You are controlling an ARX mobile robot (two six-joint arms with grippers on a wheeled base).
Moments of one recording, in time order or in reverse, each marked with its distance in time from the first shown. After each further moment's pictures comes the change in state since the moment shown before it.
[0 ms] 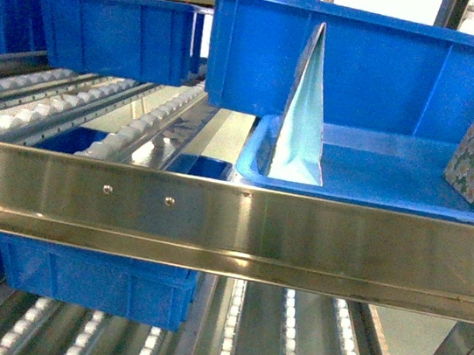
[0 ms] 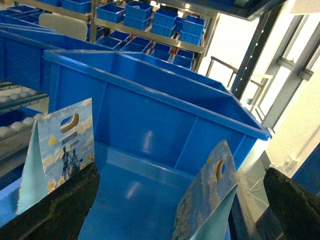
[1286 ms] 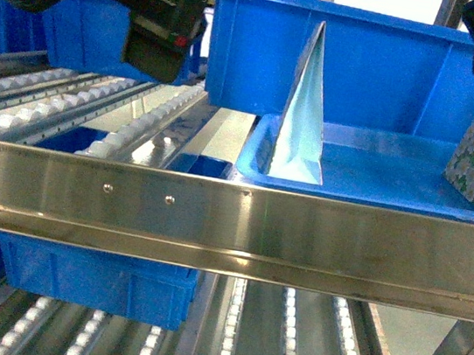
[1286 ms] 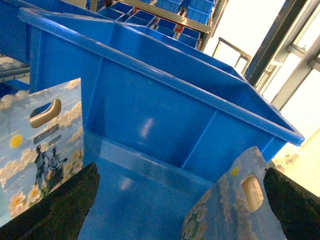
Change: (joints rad) left arm -0.003 0.515 0.311 0.062 0.116 0.096; right arm 0.019 0.319 0.205 0.031 0.019 -0.061
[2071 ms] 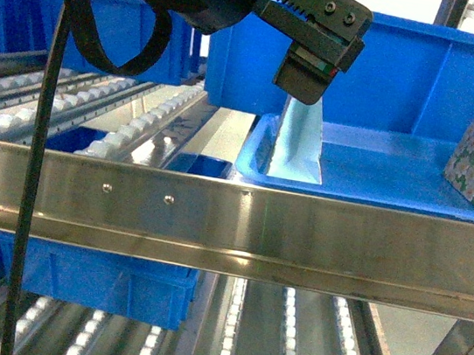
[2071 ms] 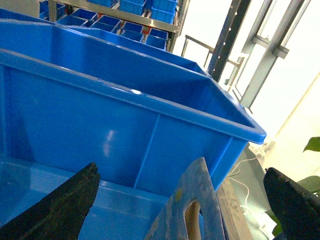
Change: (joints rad) left arm -0.148 0.272 0.282 -0.079 -0.090 0.025; right arm -0.132 0.239 0.172 0.114 0.003 0.050
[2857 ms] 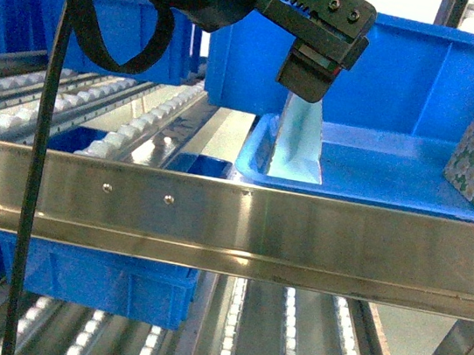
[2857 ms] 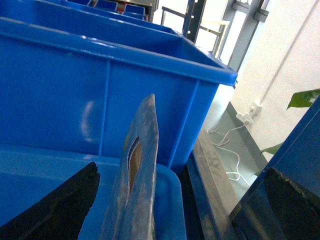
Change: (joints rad) left arm 0.000 0.000 0.000 0.004 -0.003 0.000; right arm -0.081 0.076 -0.047 0.052 0.032 0.072
